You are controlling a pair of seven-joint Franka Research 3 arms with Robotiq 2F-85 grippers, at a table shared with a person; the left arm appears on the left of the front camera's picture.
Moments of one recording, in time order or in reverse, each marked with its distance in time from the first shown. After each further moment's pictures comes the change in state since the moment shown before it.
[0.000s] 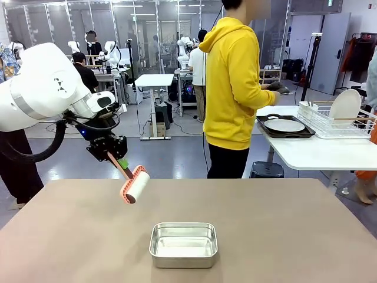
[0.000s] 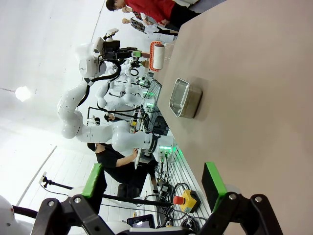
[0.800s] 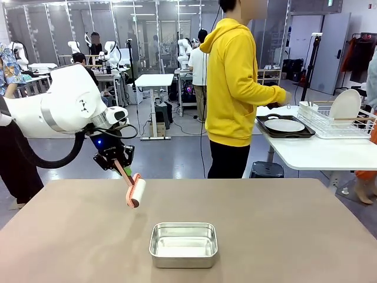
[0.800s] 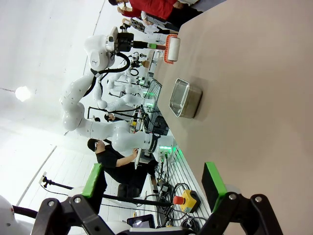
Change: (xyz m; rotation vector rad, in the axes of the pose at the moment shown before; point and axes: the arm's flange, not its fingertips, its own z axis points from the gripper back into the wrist) left arm 0.035 0.027 -0.061 0.121 0.008 0.251; right arm 0.000 0.000 0.000 0.000 0.000 0.000
